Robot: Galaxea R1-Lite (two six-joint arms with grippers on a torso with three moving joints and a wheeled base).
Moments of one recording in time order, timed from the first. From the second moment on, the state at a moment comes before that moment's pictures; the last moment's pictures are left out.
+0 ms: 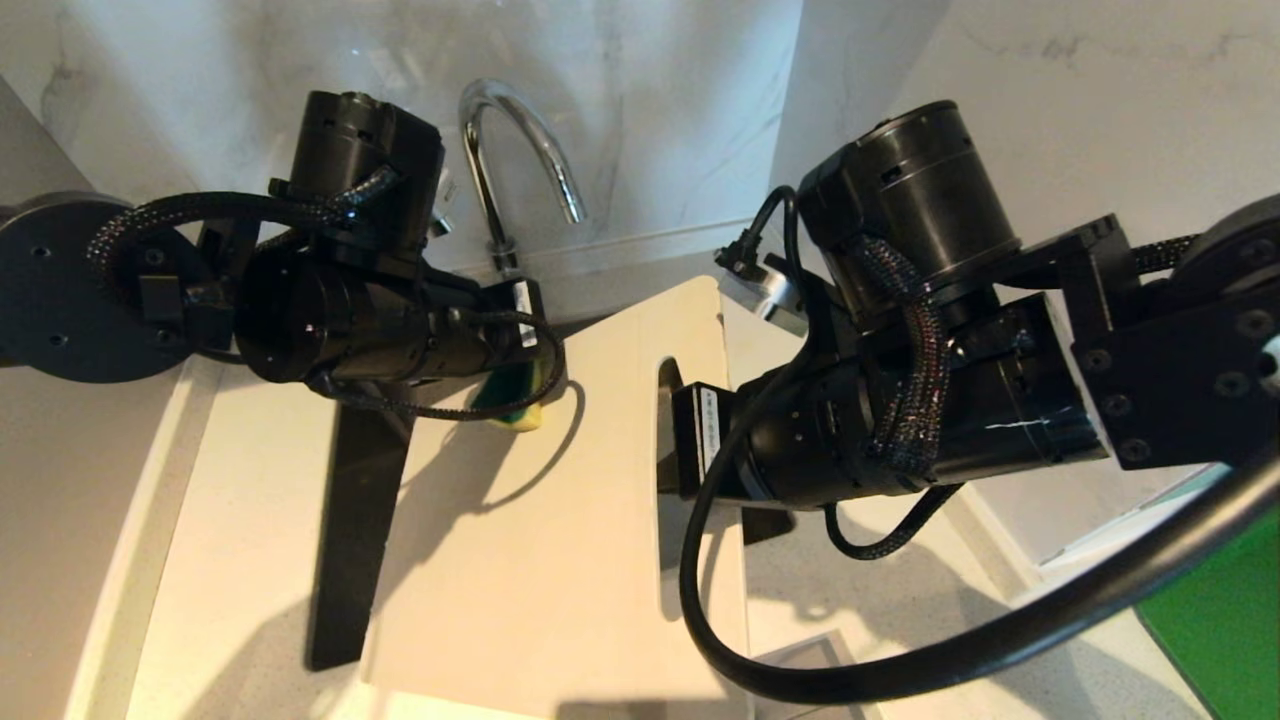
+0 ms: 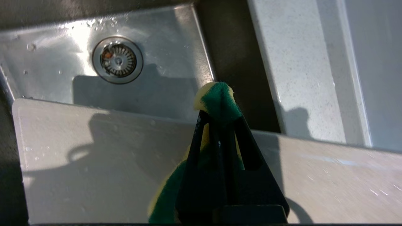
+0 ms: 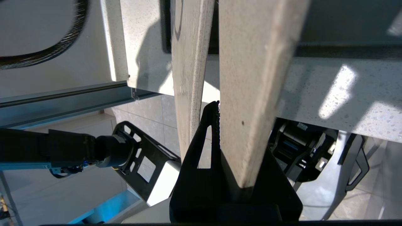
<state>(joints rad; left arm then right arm) -0.72 1.81 -1.60 0.22 0.33 -0.52 0.72 1.61 -1.41 0.40 0.23 0.52</state>
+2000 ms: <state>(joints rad) -0.78 1.55 -1.47 0.34 0.28 -0.64 0.67 1.63 -1.50 0.39 0.23 0.51</state>
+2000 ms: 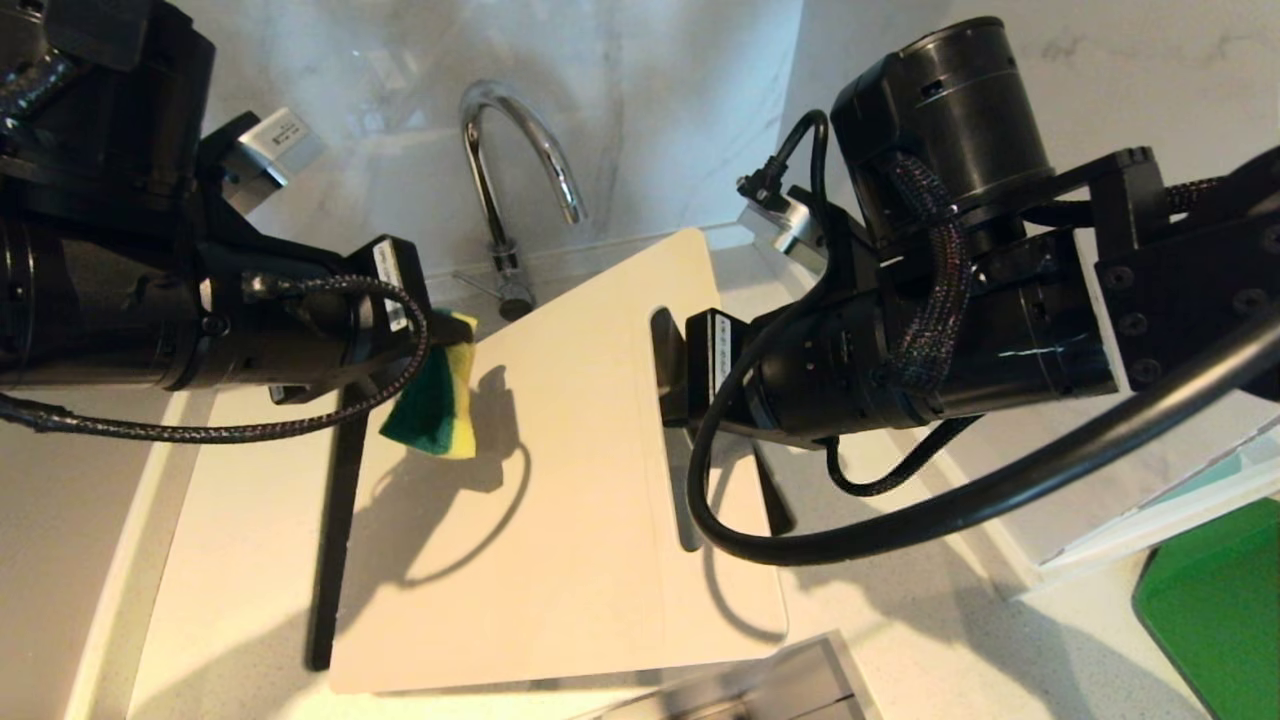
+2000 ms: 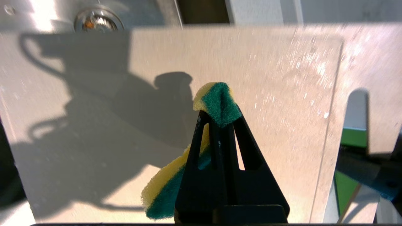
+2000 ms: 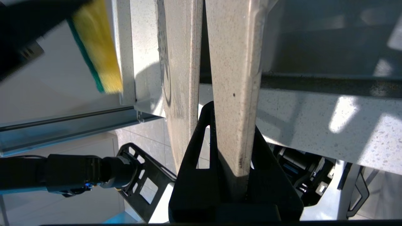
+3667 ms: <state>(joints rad) -0.38 1.50 -0.87 -0.04 0.13 -0.59 0.65 1.61 -1.58 0.40 0.23 0.51</state>
